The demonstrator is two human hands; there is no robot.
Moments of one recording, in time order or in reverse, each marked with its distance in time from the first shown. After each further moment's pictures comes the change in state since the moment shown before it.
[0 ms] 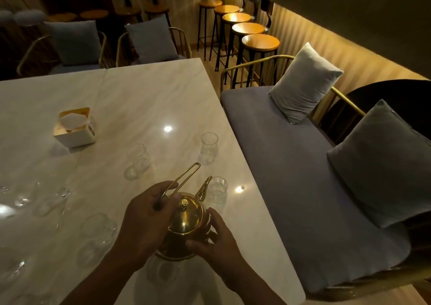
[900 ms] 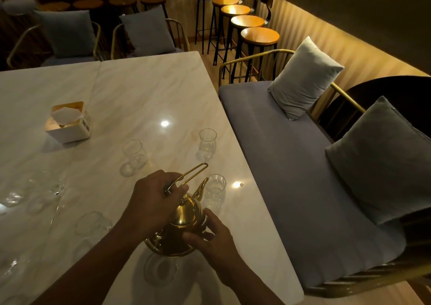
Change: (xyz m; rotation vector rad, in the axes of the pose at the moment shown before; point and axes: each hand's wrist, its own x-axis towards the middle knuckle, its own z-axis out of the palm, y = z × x) left_hand 0.037 0.005 0.006 0.306 -0.021 0.182; right_hand 0.012 0.000 0.008 -0.031 0.052 0.033
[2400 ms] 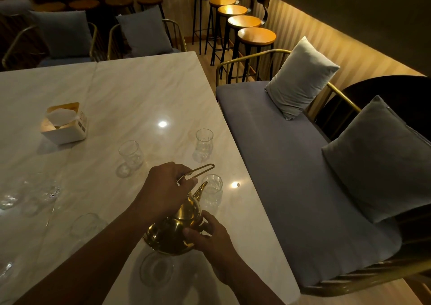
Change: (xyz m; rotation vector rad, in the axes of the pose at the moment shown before) left_hand 0.026 0.018 0.017 0.057 -0.075 -0.015; right_hand 0.004 0.000 -0.006 0.133 -0.030 0.061
